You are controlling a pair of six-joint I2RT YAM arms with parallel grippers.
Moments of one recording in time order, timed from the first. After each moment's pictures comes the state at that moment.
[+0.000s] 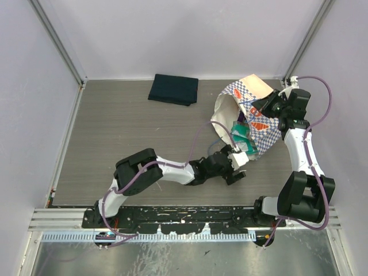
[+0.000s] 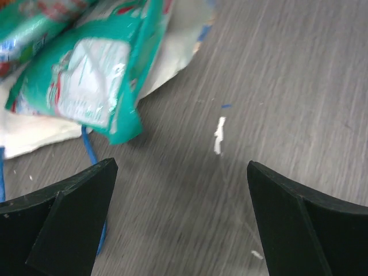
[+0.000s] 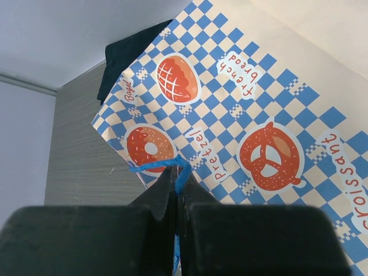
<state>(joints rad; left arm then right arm) -1.18 2.13 1.26 0.49 -0.05 0.06 -0.24 1.33 1.03 -0.11 -0.53 0.51</state>
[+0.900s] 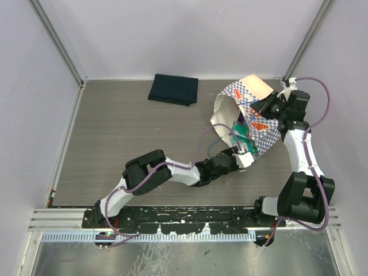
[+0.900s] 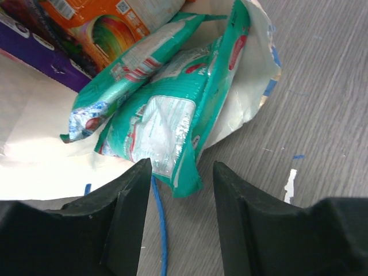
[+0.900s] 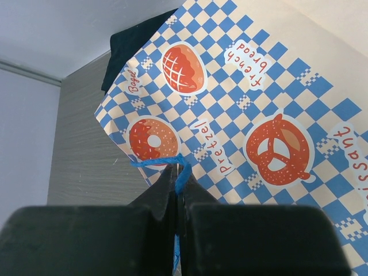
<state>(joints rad) -1.23 2.24 1.34 0.71 -0.29 0.35 -0.24 1.32 1.01 -0.11 -0.57 0.51</state>
